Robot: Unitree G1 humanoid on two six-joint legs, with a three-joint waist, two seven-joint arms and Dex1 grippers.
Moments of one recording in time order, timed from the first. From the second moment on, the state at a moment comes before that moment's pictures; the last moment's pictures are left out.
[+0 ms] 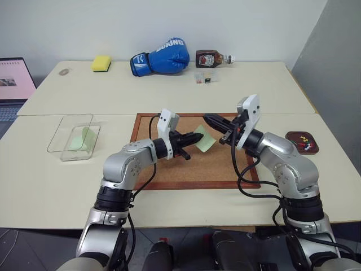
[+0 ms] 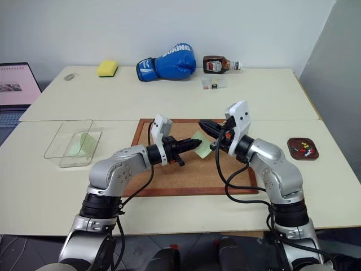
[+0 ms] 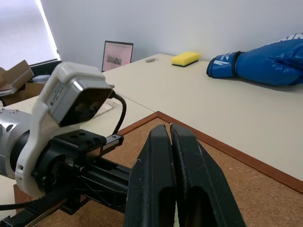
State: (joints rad) left arm -0.59 0.30 -0.03 0.05 -0.52 0.78 -0.71; right arm -0.55 -0.30 0.03 -0.24 0.46 0.62 0.57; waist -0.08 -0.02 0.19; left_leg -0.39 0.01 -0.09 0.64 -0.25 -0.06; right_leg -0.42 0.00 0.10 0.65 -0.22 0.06
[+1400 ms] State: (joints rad) left arm -0.68 0.22 -0.39 -0.04 -0.22 0.43 -0.84; right arm -0.52 -0.51 -0.49 0.22 0.33 0.75 0.13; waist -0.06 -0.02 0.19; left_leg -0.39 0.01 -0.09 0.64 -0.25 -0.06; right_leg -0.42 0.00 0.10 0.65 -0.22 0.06
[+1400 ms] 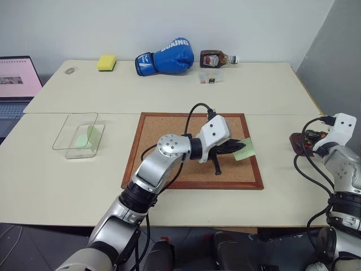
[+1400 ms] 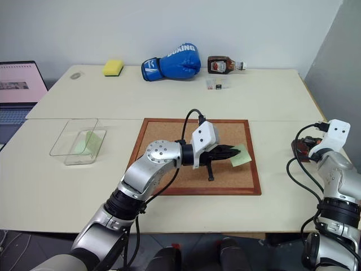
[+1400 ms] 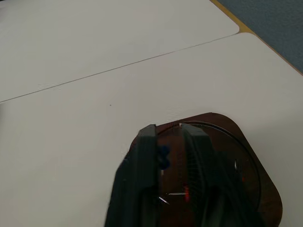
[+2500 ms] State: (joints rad) left arm -0.67 0.23 -0.39 -0.06 -0.21 0.46 -0.84; right arm -0.49 -0.58 -0.35 0.35 0.16 0.51 0.11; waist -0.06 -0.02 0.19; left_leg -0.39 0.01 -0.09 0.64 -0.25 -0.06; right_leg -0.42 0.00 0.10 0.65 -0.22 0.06
